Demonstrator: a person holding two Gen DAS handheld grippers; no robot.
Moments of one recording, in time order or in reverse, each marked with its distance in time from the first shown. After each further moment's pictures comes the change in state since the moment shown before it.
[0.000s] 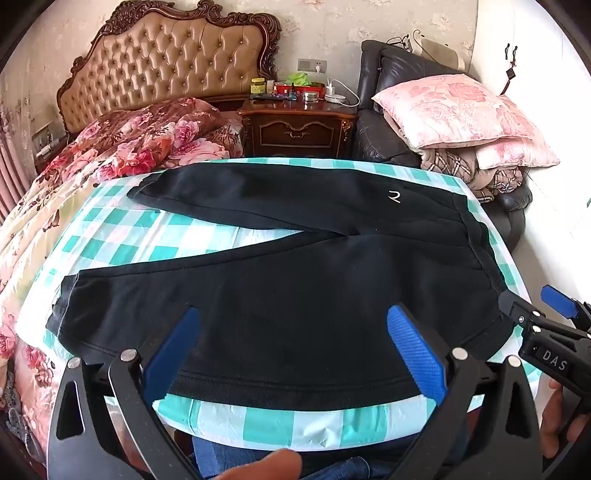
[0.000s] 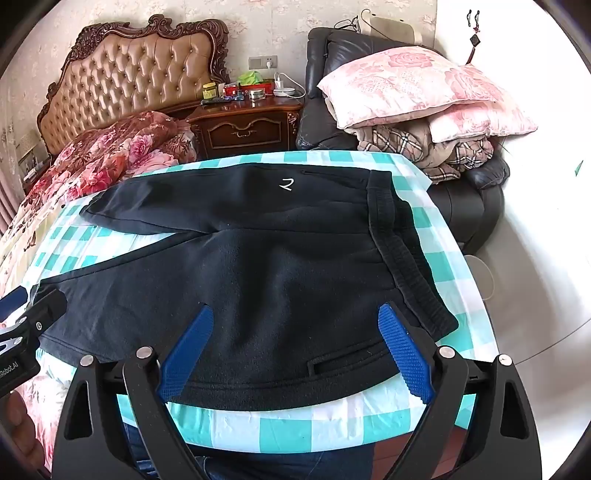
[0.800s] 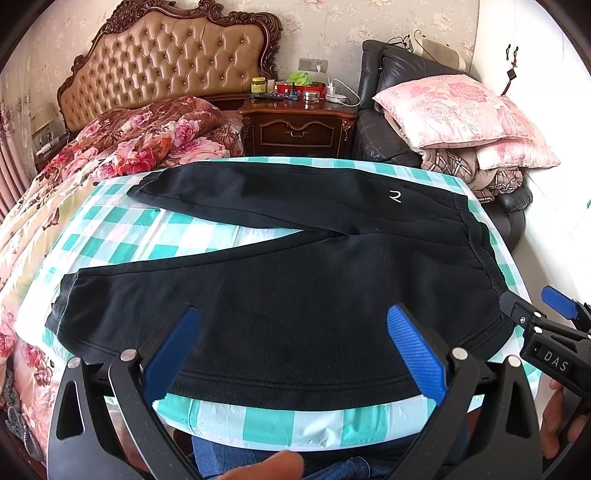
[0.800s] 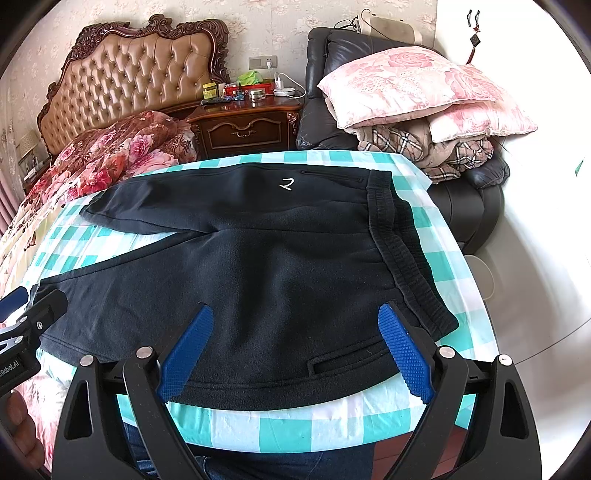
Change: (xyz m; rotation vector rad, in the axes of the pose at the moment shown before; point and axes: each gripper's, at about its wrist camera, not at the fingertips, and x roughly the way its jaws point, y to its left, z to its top) left arm 0.003 0.000 -0.001 -0.002 0.003 0.004; right arm 0.000 0.000 -0.001 0.002 0.000 0.000
